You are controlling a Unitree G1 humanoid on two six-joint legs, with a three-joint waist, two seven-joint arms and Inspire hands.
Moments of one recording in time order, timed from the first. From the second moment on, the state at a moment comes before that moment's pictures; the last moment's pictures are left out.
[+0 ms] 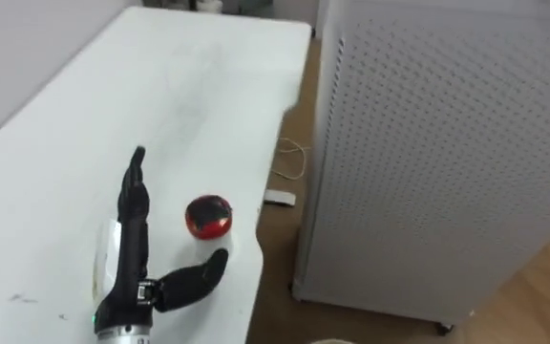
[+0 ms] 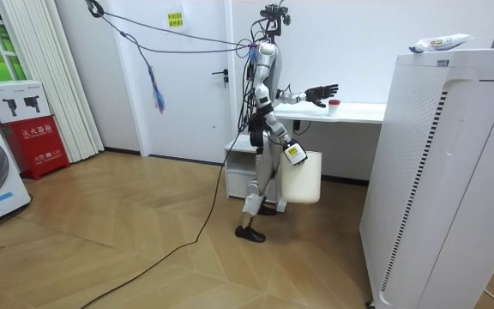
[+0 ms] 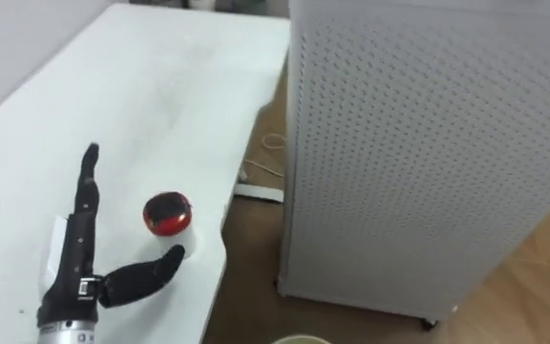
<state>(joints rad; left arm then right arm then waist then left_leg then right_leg) 0.09 0.26 -0.19 0.19 0.32 -0.41 0.55 0.11 -0.25 0.18 0.89 0.22 -0.18 0.04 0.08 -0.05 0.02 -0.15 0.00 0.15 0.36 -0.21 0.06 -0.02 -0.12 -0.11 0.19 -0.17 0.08</state>
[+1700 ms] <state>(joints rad) 0.08 0.23 -0.19 0.35 0.01 -0.36 0.49 0.14 -0.22 0.20 0.81 0.19 -0.15 0.09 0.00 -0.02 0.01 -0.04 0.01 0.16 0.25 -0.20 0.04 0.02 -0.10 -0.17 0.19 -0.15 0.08</state>
